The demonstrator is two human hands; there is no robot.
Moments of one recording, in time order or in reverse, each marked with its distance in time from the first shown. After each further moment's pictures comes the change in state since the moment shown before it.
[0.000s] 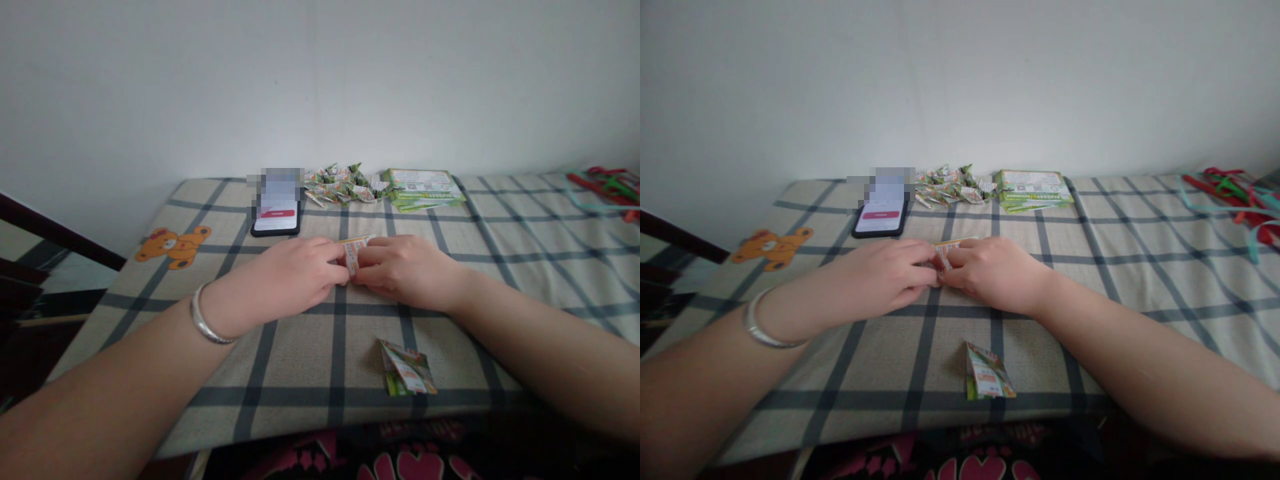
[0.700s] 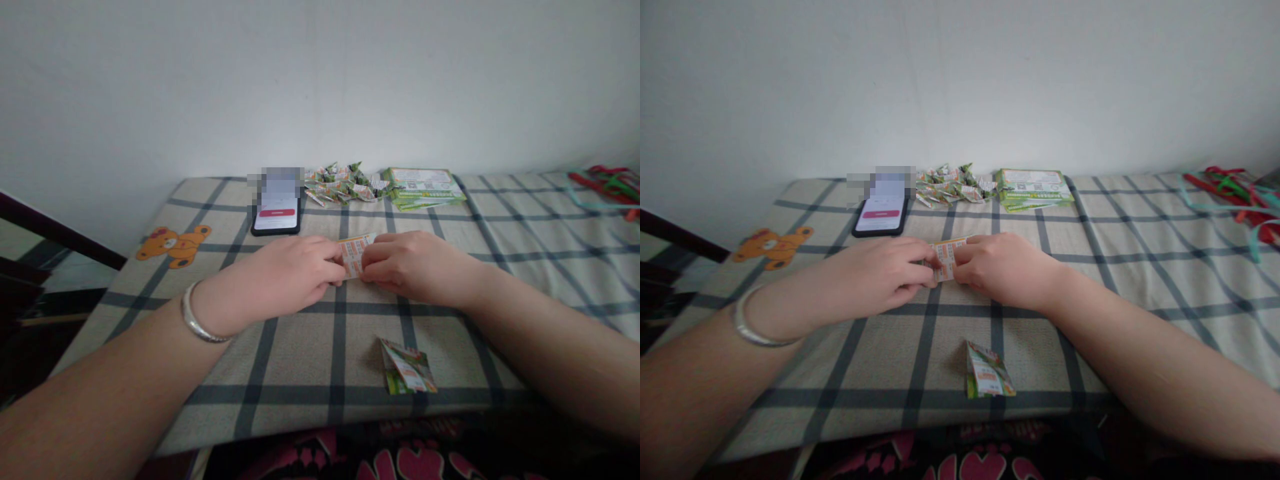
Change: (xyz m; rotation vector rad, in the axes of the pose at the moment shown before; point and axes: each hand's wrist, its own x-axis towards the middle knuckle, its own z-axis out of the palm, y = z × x) left_hand -0.002 -0.002 -0.004 -0.077 0.031 -0.003; right_hand -0.001 0.004 -0.020 0.176 -0.104 0.052
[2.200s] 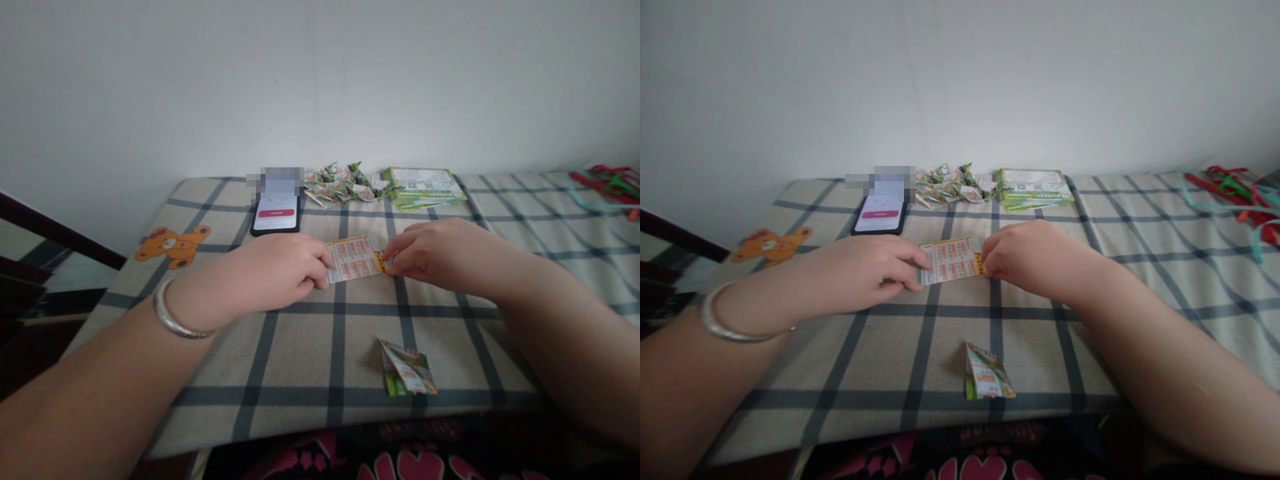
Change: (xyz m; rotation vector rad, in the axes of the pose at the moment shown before) left_hand -0.007 -0.011 -0.008 -0.089 -0.110 -0.077; right_hand -0.027 0.015 -0.011 0.026 -0.055 0.214
